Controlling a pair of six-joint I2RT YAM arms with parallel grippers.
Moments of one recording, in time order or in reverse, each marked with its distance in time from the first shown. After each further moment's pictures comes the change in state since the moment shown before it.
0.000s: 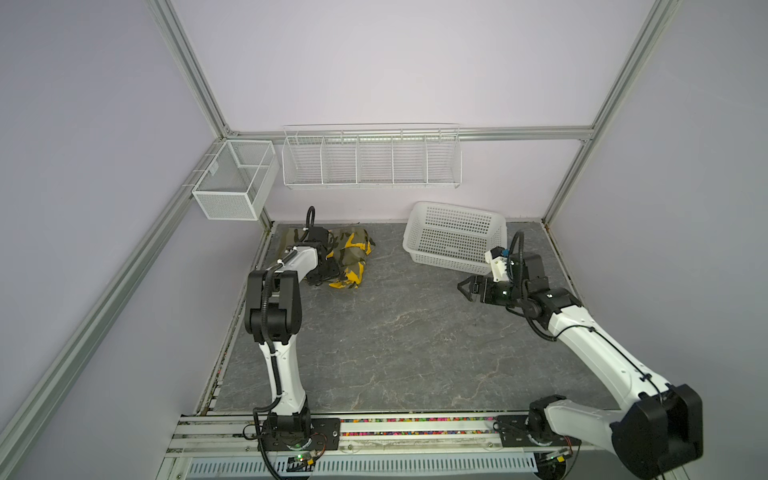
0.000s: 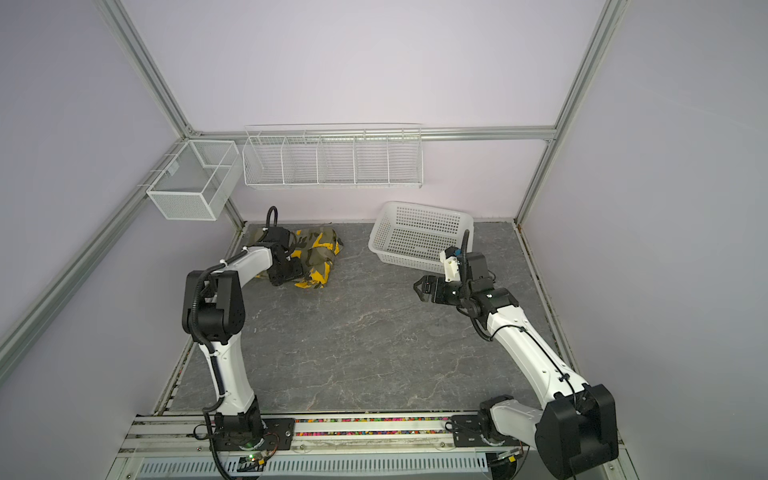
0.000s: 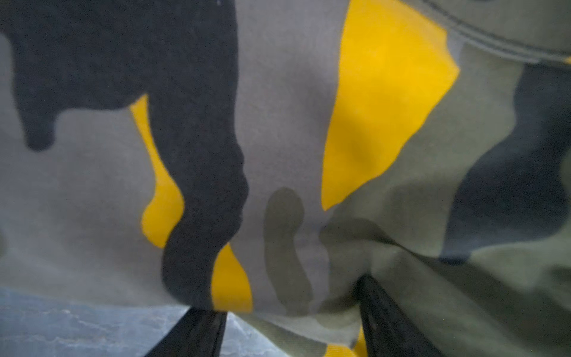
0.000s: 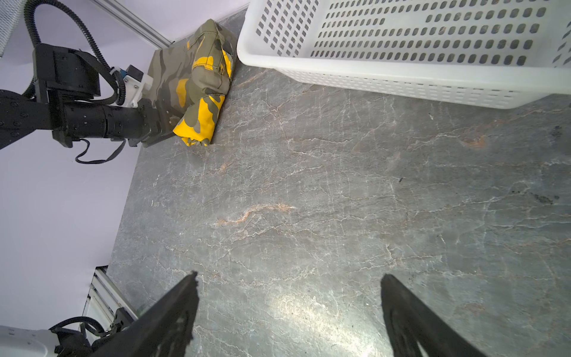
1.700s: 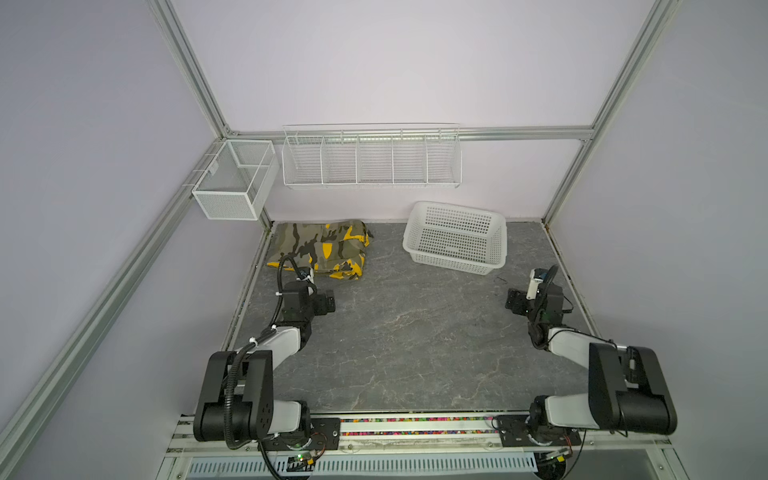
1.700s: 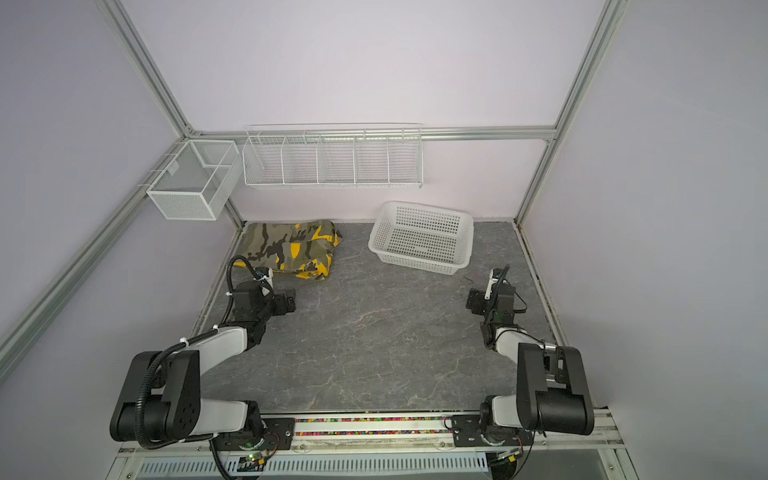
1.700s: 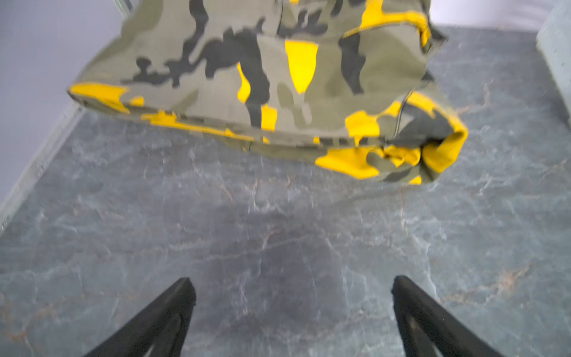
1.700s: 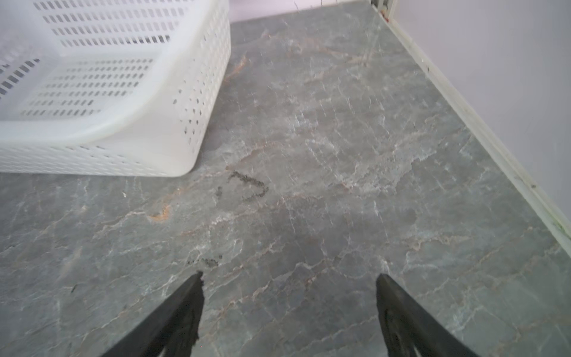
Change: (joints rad) left arm 0.042 -0.715 -1.065 1.028 0.048 0.305; right arm -0.371 0.200 -0.505 0.944 0.389 -0.309
